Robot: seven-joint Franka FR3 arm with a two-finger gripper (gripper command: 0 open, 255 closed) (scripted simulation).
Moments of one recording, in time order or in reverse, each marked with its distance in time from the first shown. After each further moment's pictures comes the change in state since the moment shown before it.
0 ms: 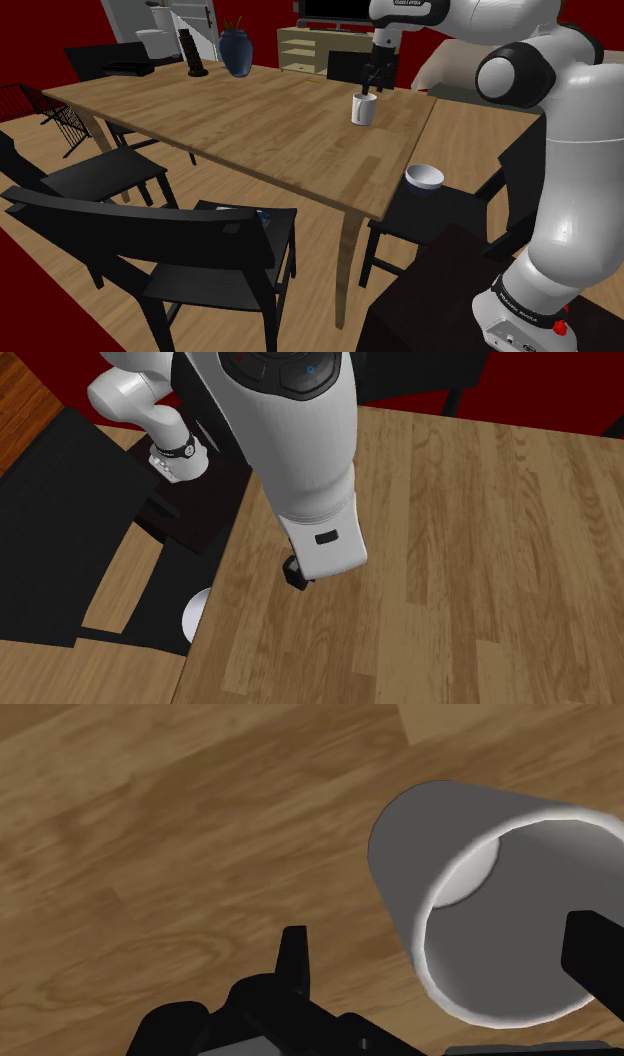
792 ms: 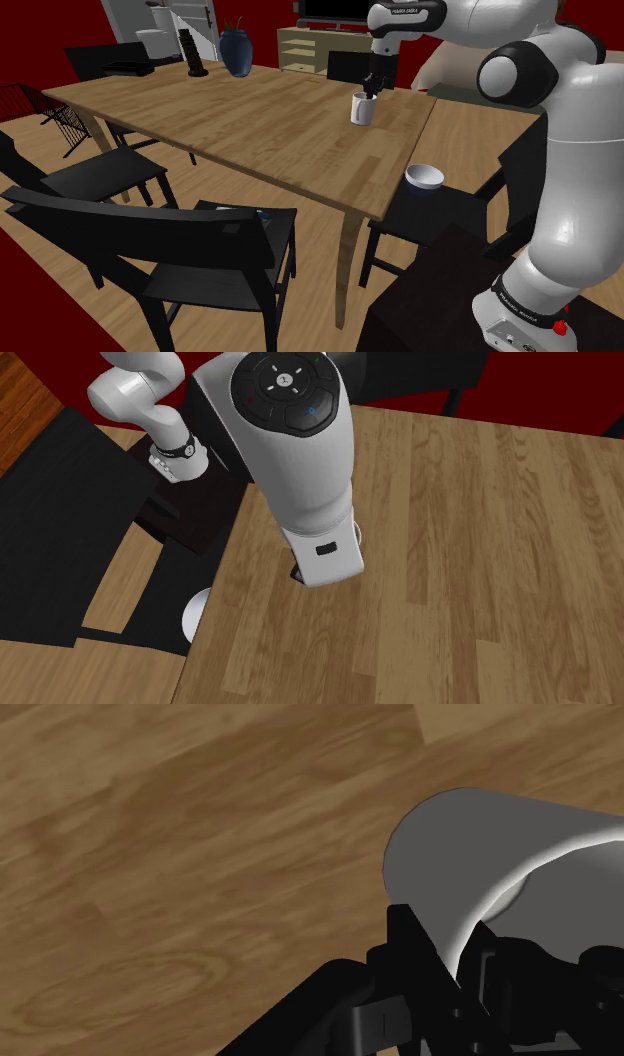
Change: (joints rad) arm 0.007 -0.010 0.000 -0.080 -0.001 0.069 -0.008
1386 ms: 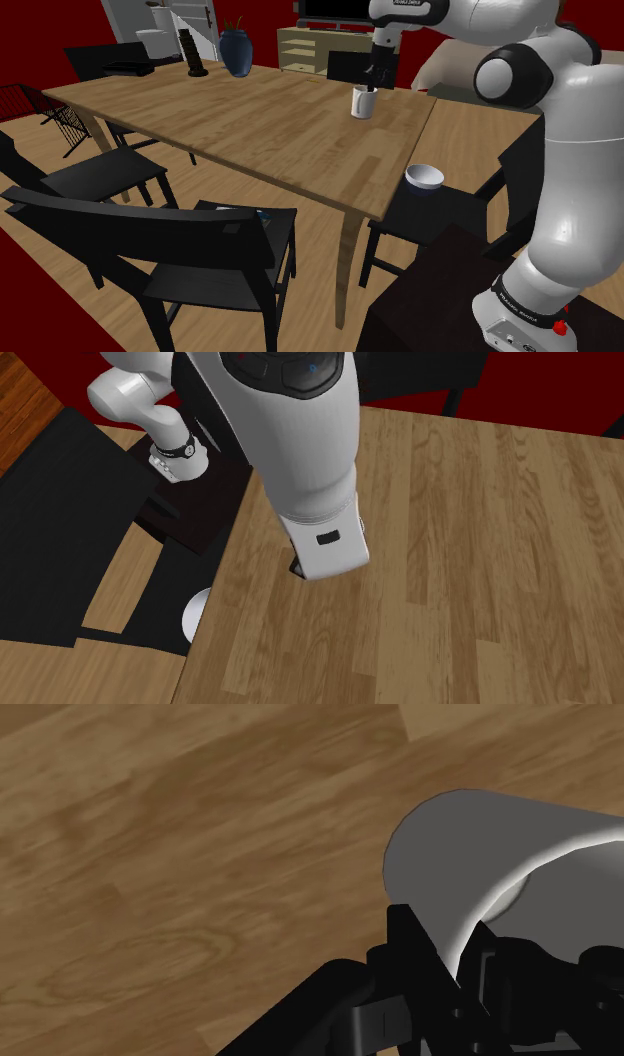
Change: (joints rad) arm -0.010 0.020 0.000 0.100 0.003 -0.079 0.009
